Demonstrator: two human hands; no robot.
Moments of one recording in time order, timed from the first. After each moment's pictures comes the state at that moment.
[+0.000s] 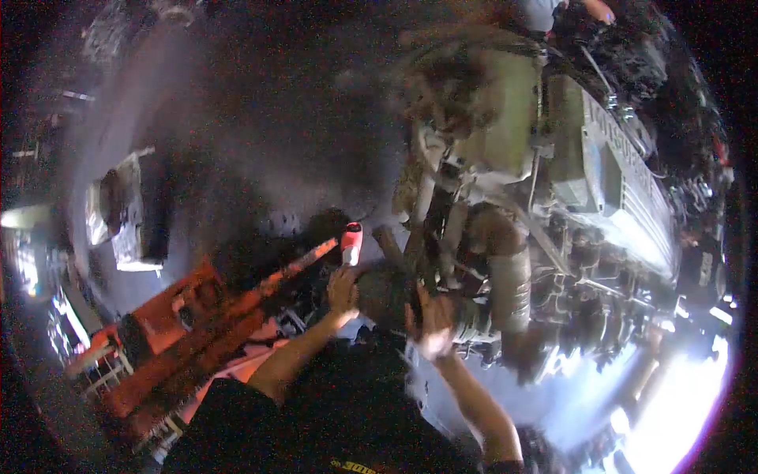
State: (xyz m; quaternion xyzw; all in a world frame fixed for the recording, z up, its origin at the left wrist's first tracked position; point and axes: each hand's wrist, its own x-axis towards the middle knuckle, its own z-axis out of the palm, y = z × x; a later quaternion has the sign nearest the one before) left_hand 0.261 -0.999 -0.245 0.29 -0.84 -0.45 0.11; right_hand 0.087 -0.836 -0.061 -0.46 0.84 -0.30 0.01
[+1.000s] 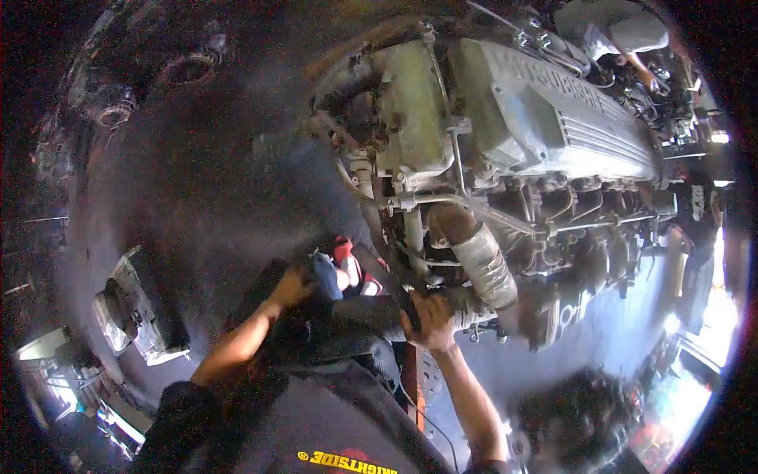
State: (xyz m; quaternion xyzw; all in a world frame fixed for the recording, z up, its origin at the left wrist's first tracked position) left_hand 0.210 -1.198 -0.198 0.09 -0.90 -0.36 -0.24; right_hand 0.104 -0.829 -0.083 -0.35 0.89 -0.28 -0.05
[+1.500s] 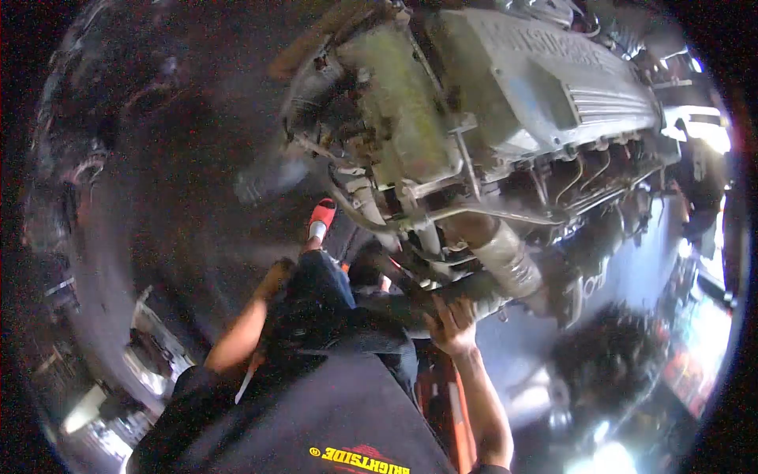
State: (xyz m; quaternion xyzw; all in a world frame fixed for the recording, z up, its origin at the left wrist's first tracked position) left_hand 0.165 -1.333 -0.266 0.13 -0.84 -0.33 -0.40; right_hand 0.111 -0.860 -0.047 -0.25 0.93 -0.27 -0.02
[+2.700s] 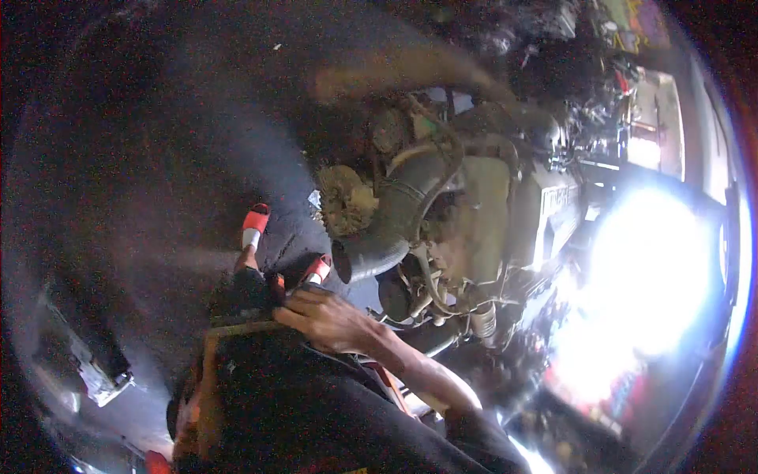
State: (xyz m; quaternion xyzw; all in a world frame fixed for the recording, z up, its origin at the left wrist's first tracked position) left_hand 0.350 -1.439 -0.382 0.44 -0.70 -0.47 -0.29; right_hand -0.034 -1.241 -0.010 -0.54 0.73 -0.30 0.30
